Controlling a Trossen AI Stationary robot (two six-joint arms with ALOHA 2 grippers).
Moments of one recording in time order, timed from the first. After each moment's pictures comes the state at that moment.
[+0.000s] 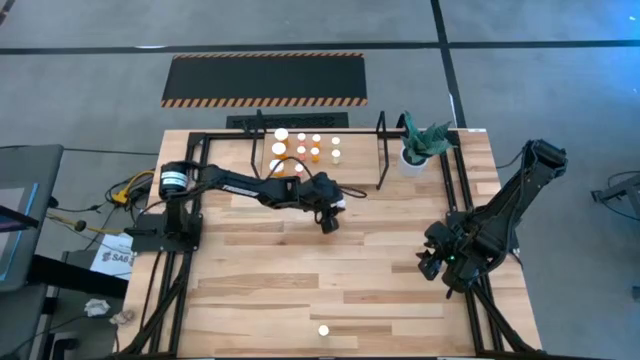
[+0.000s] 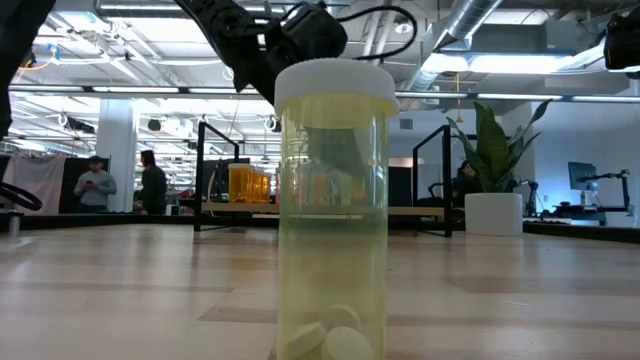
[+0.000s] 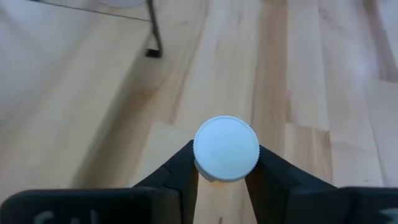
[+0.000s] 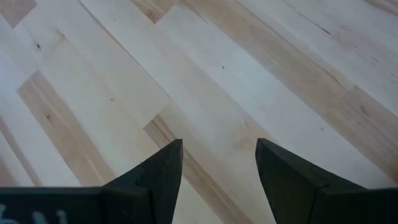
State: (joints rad) left arm 0.12 1.91 1.19 0.03 -0.06 -0.08; right arm 0.89 1.07 0.66 -1.00 0.52 1.65
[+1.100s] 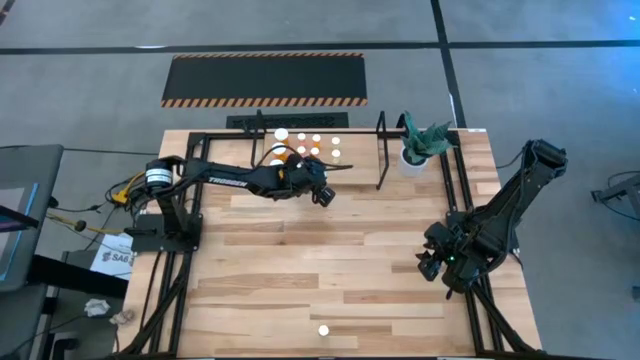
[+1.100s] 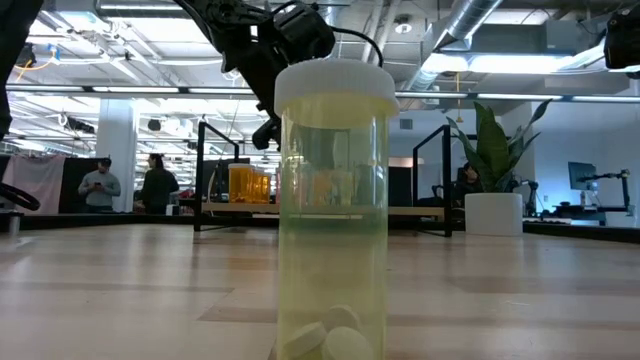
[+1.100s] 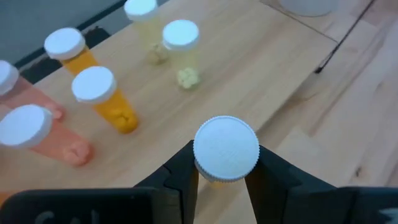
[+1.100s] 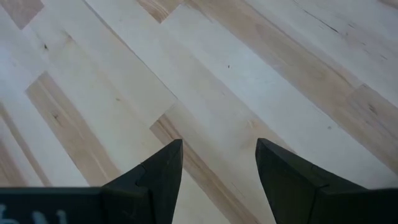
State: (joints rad) left arm 0.18 1.81 1.19 -0.19 -0.45 -0.41; right arm 0.89 1.07 0.66 -0.98 0.52 1.65
